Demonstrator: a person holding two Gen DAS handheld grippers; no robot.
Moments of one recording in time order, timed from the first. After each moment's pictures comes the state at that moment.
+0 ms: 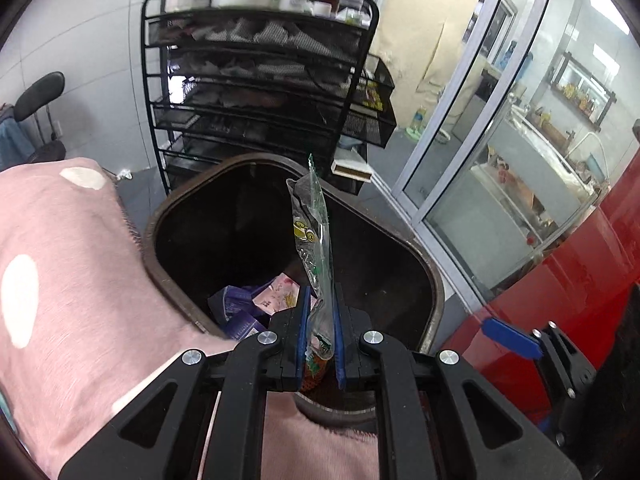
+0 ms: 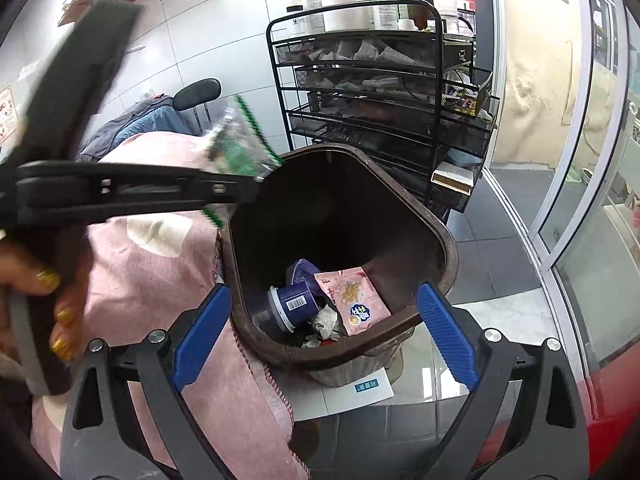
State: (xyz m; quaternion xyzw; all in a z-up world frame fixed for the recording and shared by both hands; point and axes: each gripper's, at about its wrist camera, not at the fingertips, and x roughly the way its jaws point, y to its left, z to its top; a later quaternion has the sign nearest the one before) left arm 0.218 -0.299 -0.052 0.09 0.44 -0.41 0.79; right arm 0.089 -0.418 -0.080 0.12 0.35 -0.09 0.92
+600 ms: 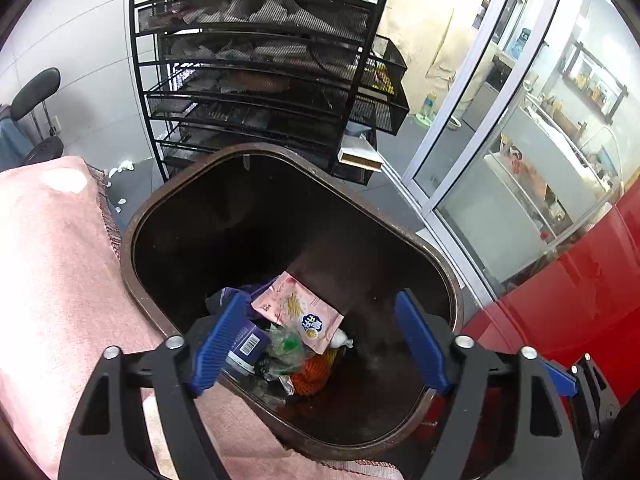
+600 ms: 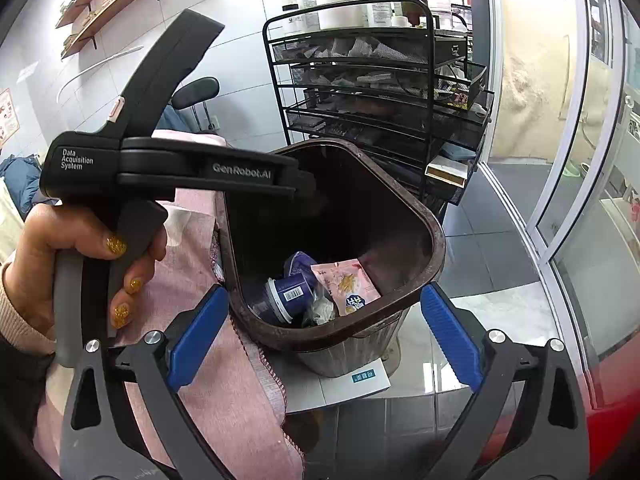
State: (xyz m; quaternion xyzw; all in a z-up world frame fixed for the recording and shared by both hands) left arm 0.234 -0.322 -0.068 0.11 0.46 -0.39 0.79; right arm 0.076 -0.423 -0.079 0.13 0.36 -0.09 0.92
